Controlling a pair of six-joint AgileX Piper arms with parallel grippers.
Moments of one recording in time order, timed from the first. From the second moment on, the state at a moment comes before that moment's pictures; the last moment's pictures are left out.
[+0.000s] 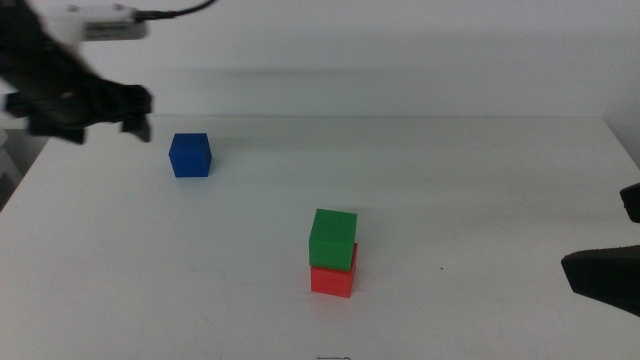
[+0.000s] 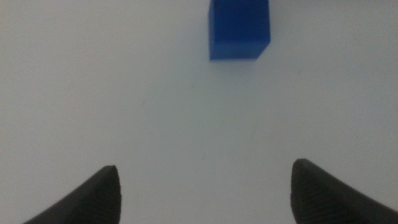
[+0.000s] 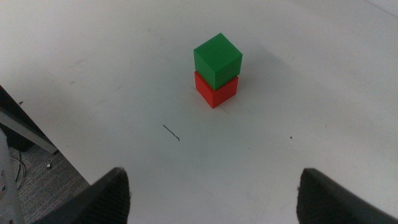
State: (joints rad) left arm -0.03 1.68 -1.42 -0.07 0.87 0.01; right arm 0.70 0.83 -1.10 0.06 1.07 -0.05
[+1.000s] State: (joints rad) left arm -0.08 2.38 -1.99 -0.09 0.79 0.06; right arm 0.70 0.83 -1.10 0.06 1.07 -0.05
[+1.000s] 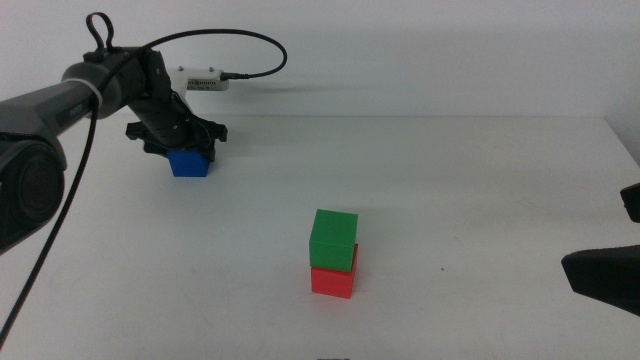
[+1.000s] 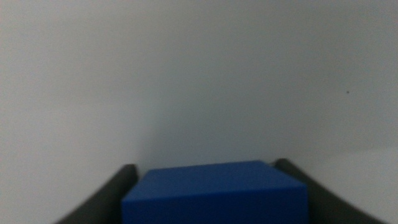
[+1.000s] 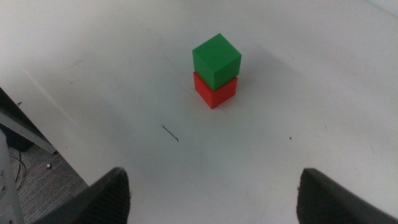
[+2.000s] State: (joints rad) left arm -0.62 1.54 -1.30 0.16 0.76 -0.46; right arm 0.70 0.83 -1.10 0.06 1.07 -0.05
